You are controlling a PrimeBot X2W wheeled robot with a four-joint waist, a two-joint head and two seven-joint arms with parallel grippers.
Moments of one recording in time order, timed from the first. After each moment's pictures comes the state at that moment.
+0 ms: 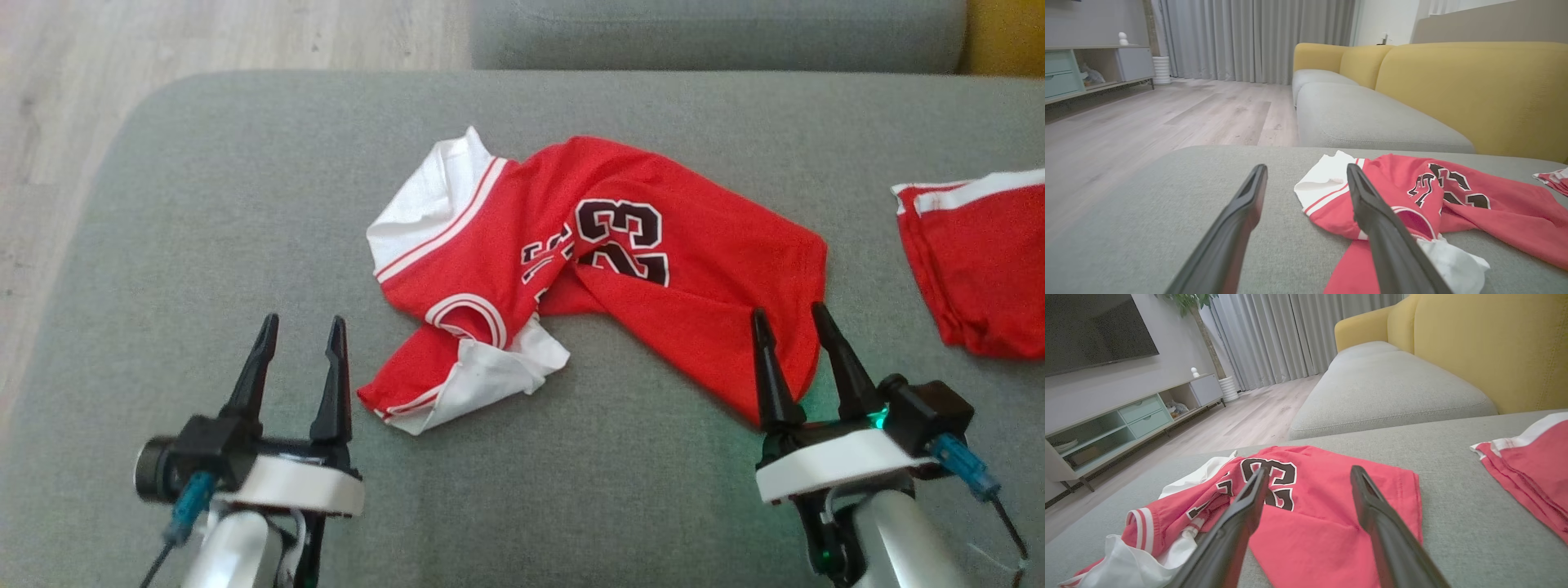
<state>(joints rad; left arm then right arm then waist) -0.14 0.17 -0.28 0.28 -0.32 0.03 -0.26 -0.10 -0.05 0.13 0.31 0.25 0.13 -0.25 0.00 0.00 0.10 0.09</state>
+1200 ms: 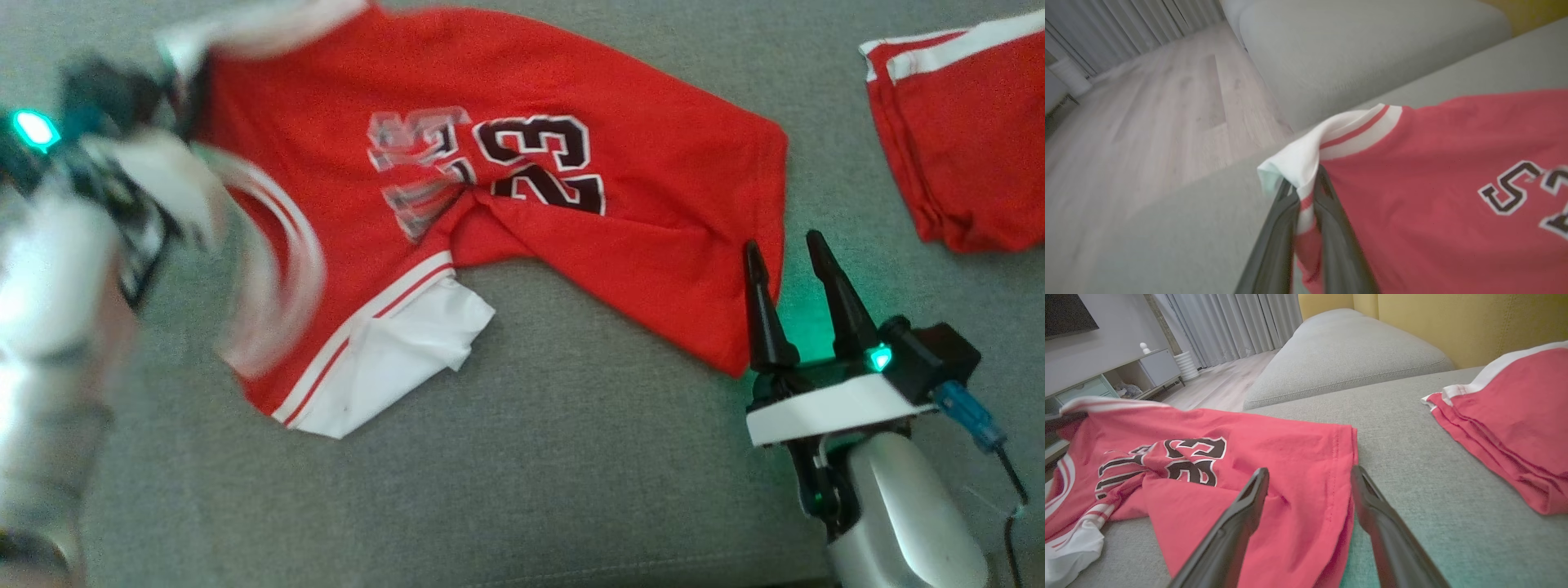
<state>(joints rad) -0.86 0.38 -0.44 0.75 -0.28 -0.12 0.04 -0.19 -0.05 0.15 0.26 0.24 0.13 -0.25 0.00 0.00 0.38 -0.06</state>
